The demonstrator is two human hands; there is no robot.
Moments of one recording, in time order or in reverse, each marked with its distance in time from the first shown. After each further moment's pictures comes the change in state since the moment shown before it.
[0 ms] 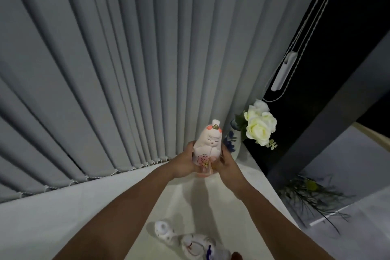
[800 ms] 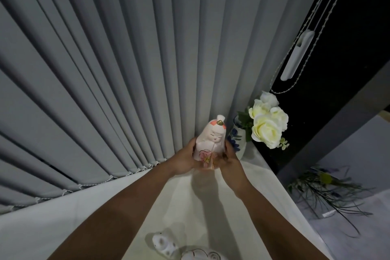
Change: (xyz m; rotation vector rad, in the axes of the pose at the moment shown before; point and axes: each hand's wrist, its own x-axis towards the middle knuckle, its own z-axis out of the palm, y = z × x) left_hand 0.052 -0.015 -0.006 0.056 -0.062 -0.029; right_hand 0.049 0.039 -0.009 0.214 0.157 0.121
